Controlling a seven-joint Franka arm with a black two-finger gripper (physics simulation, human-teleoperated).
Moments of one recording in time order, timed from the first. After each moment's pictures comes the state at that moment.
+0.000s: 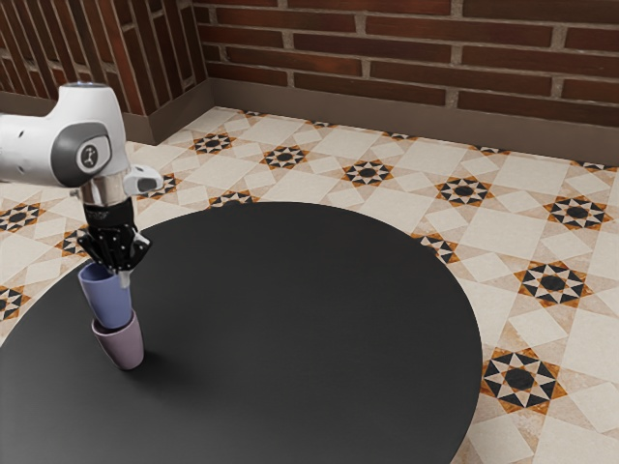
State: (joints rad) arm 0.75 -0.07 -0.52 -2.14 0.00 1.90 -0.05
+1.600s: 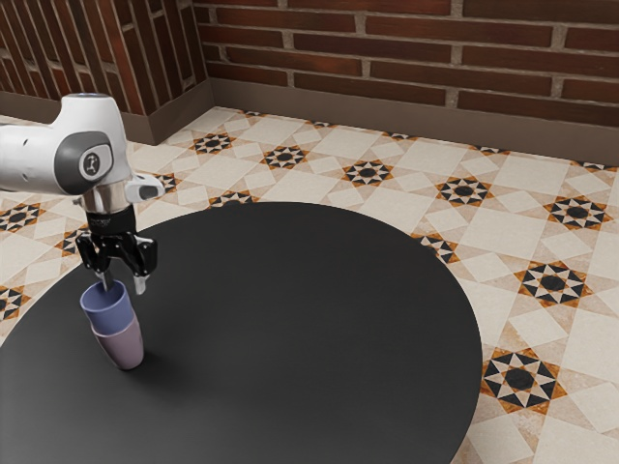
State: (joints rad) arm 0.75 -0.03 -0.52 -2.14 0.00 1.91 -0.05
